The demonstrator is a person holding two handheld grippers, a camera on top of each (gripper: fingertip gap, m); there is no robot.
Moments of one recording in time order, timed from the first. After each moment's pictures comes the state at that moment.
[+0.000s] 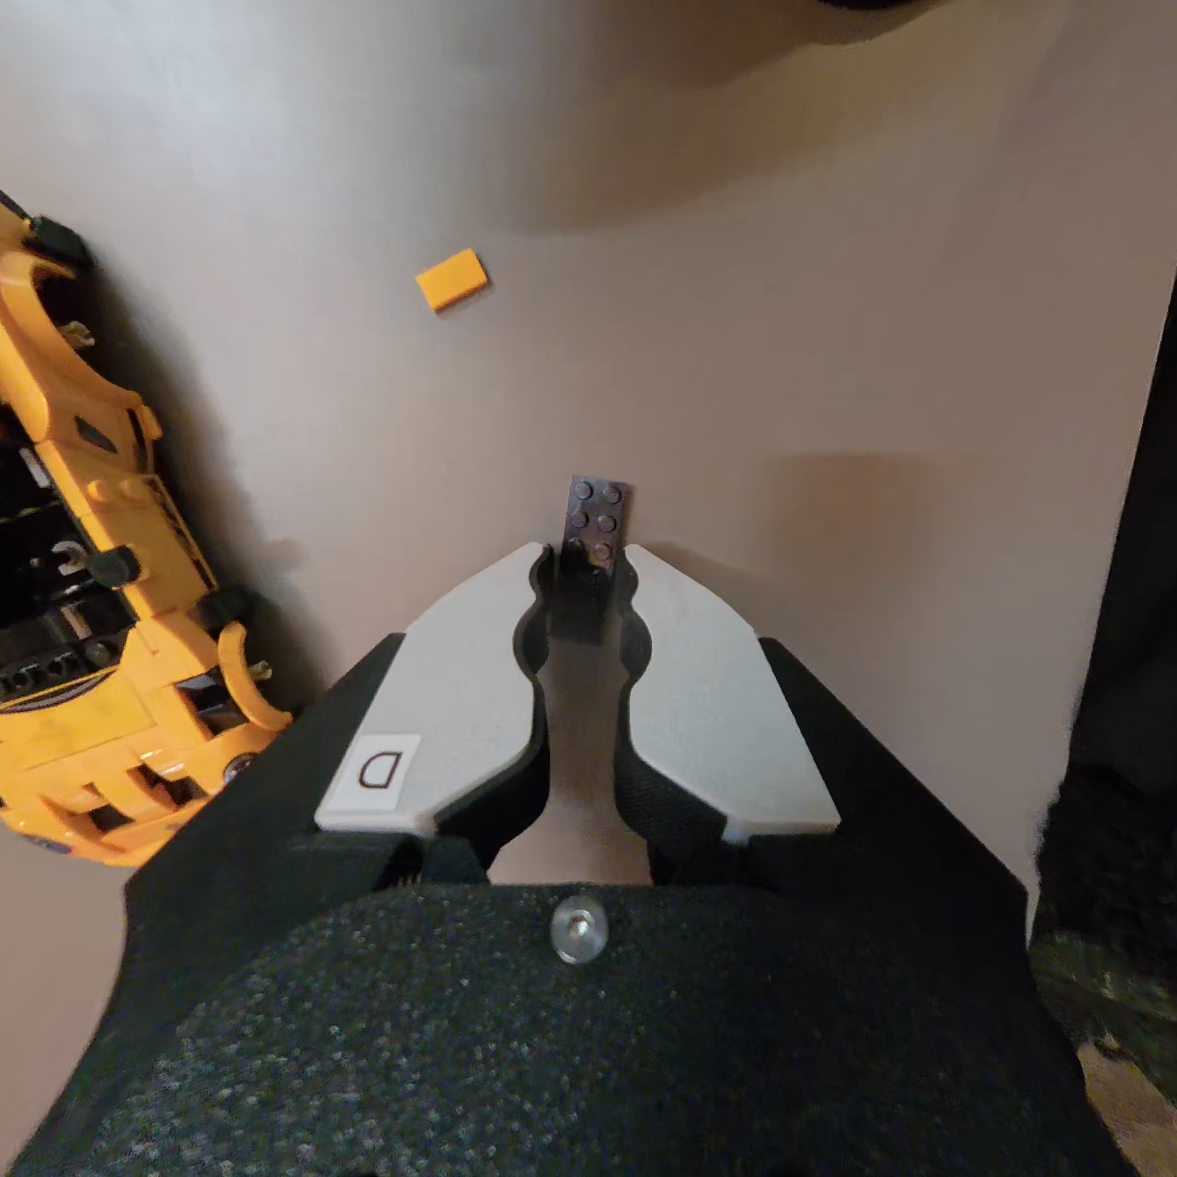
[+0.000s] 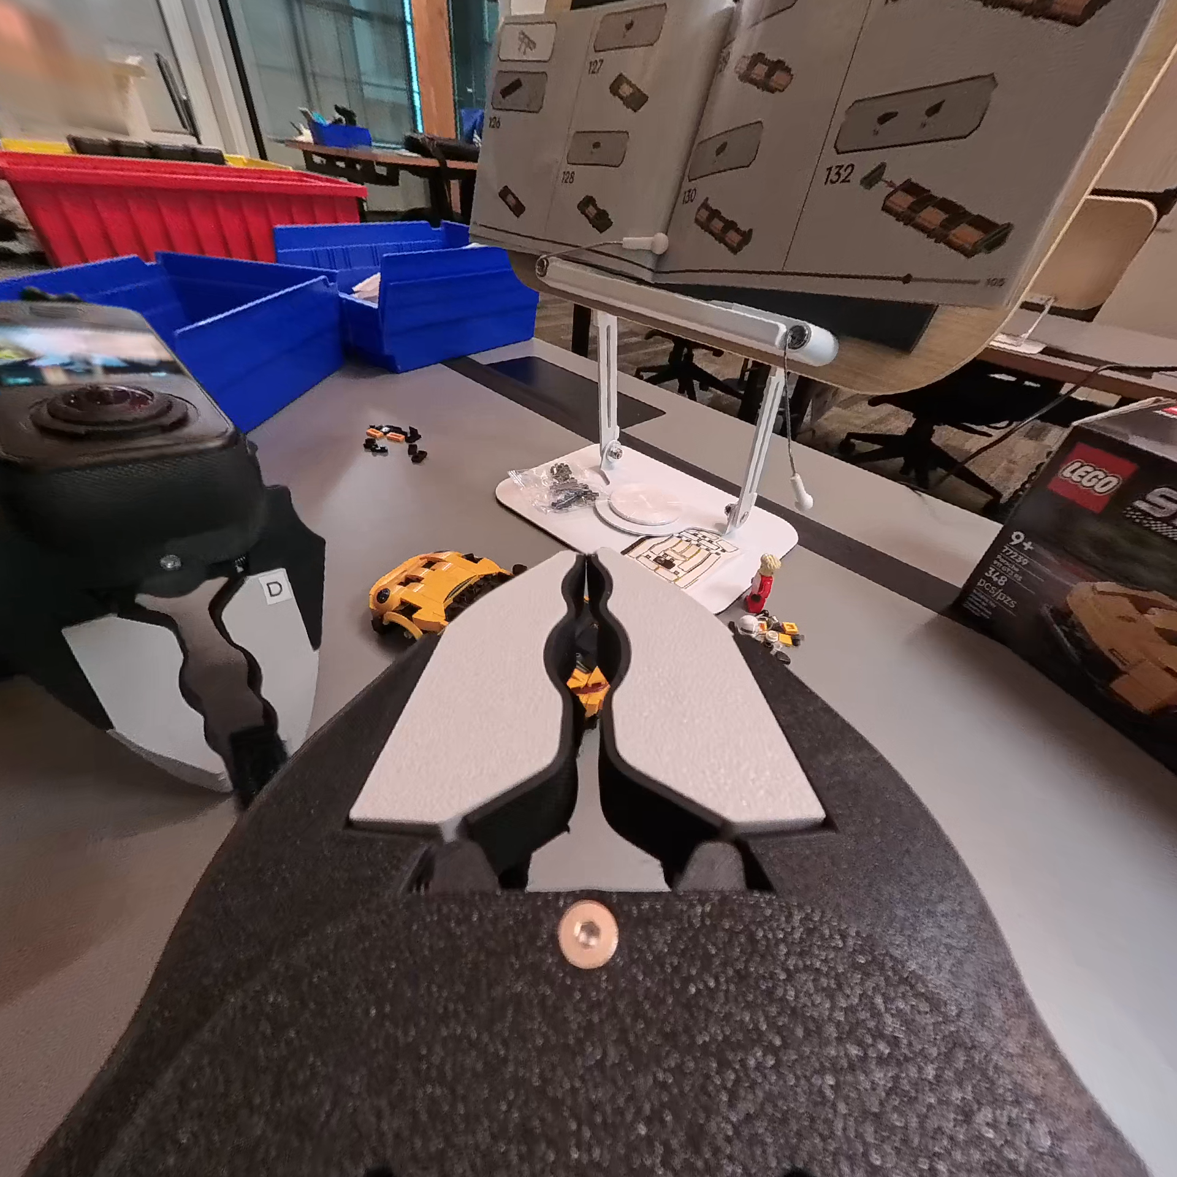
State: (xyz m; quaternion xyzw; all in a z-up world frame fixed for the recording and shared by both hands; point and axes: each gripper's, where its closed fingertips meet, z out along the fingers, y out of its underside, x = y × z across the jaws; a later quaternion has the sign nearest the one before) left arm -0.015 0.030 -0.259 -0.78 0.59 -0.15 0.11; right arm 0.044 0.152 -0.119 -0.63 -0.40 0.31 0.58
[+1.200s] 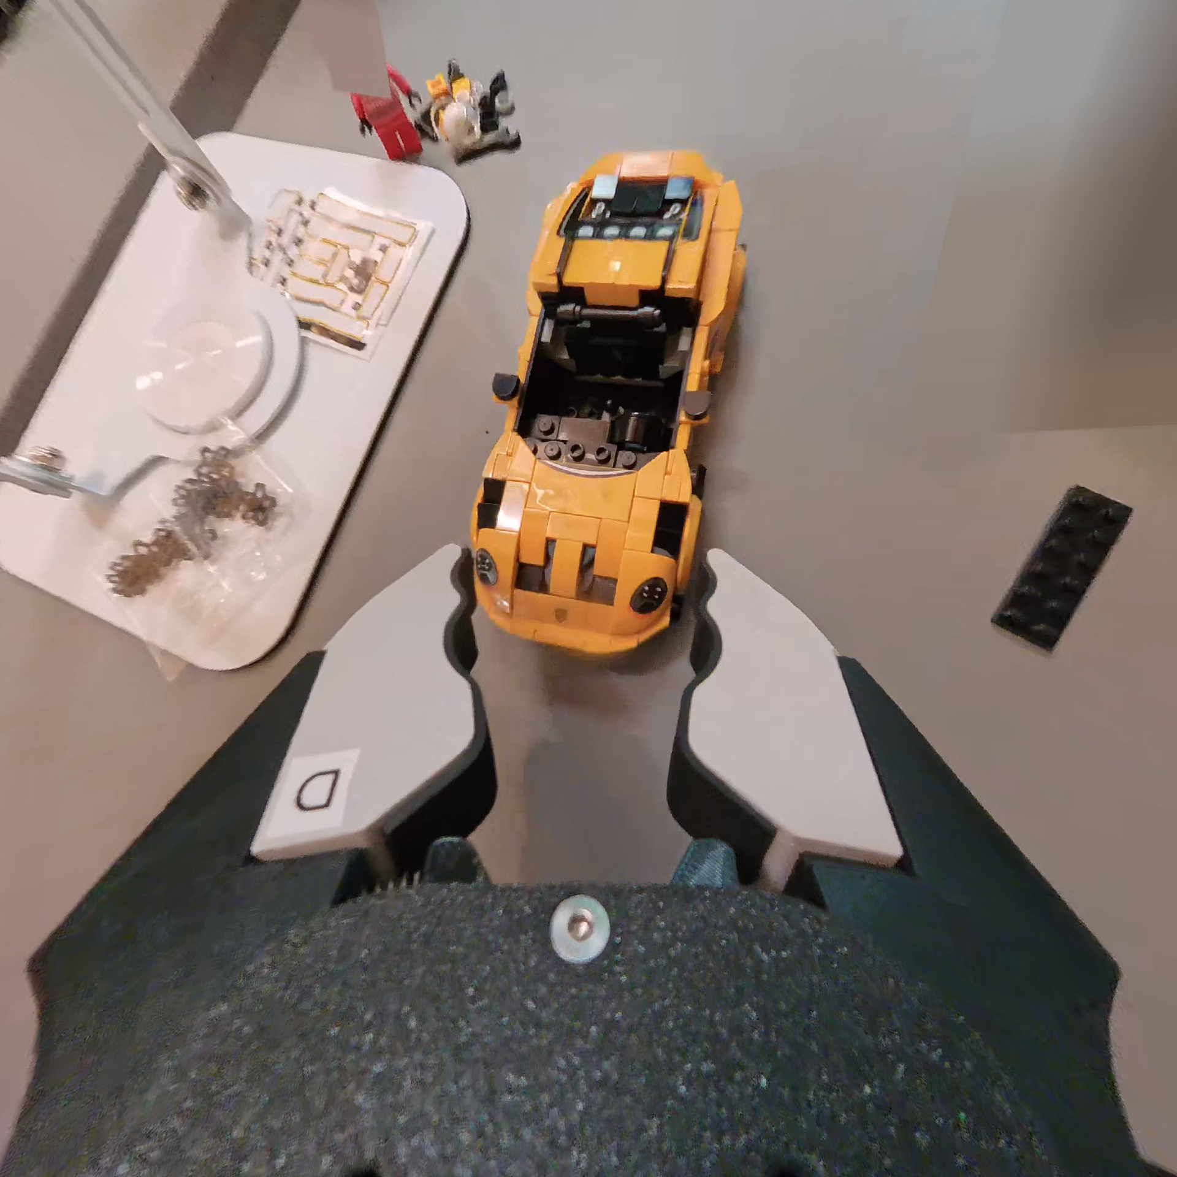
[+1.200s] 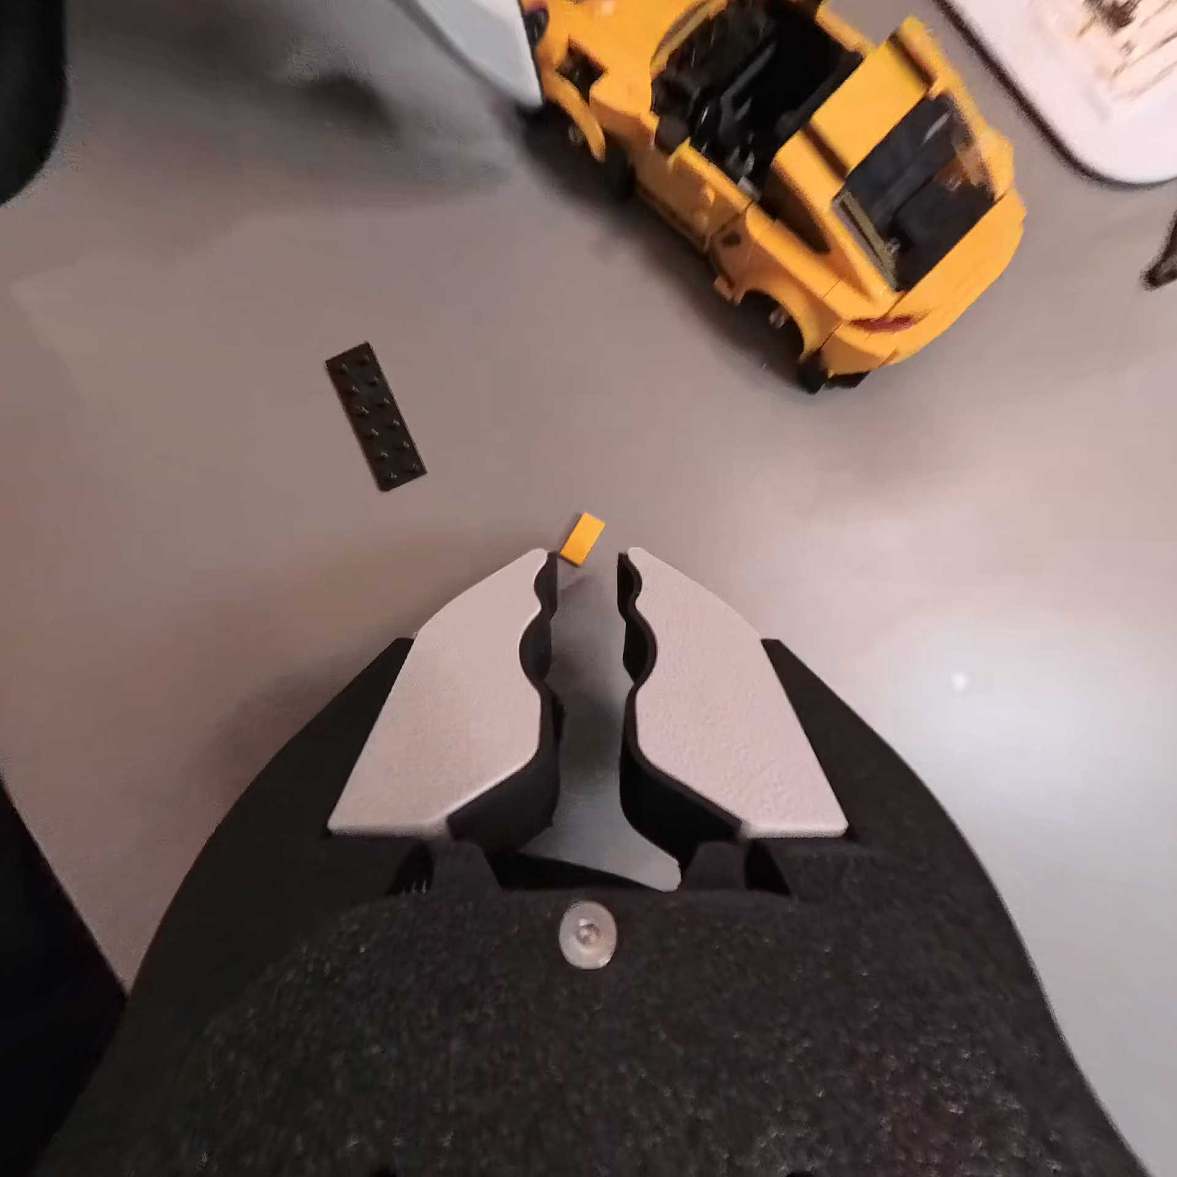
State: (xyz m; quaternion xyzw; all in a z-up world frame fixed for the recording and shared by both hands) left arm -0.101 0.137 -0.229 -0.82 0.42 -0.08 0.37; right arm 0.047 0.080 -0.241 -0.77 -0.56 0.19 0.23
